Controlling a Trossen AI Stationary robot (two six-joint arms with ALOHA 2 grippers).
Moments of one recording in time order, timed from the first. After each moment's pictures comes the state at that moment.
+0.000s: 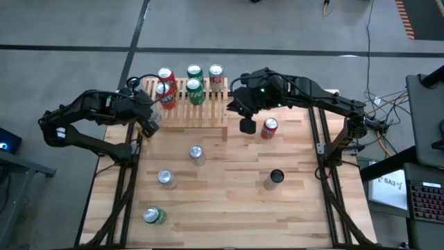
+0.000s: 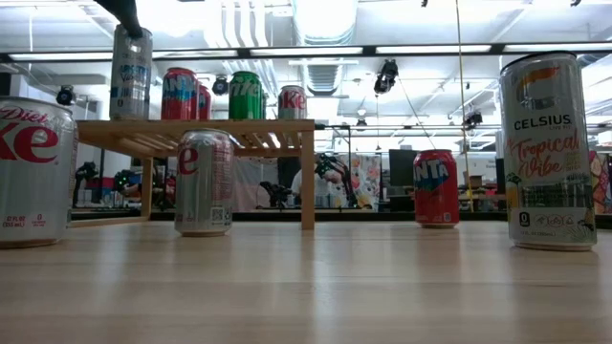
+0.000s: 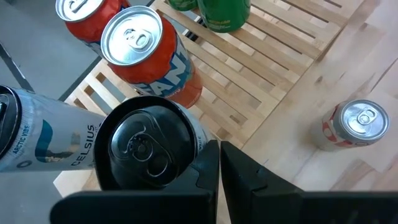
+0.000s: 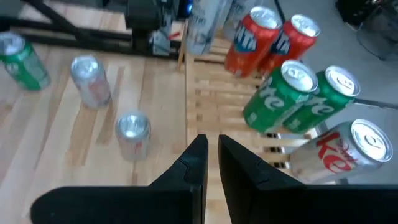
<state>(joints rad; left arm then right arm) 0.08 1.08 1.52 -1.57 -0.52 -0.48 -0.16 1.69 2.04 -0.95 0.00 -0.25</state>
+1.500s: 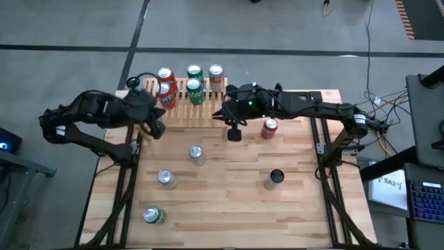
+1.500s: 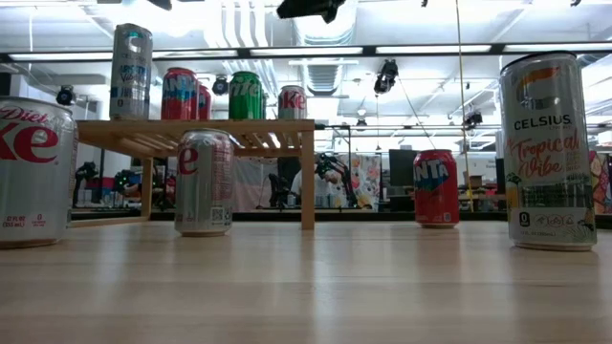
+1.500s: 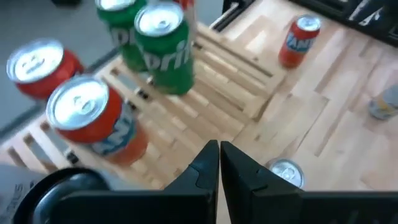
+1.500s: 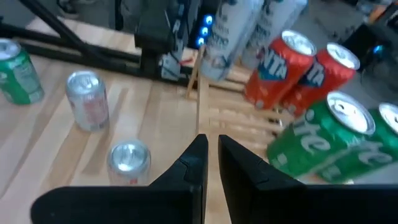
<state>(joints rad) -0.02 1.07 1.52 -1.31 -0.52 -0.52 -0.15 1.68 1.71 -0.49 -0.06 -0.32</state>
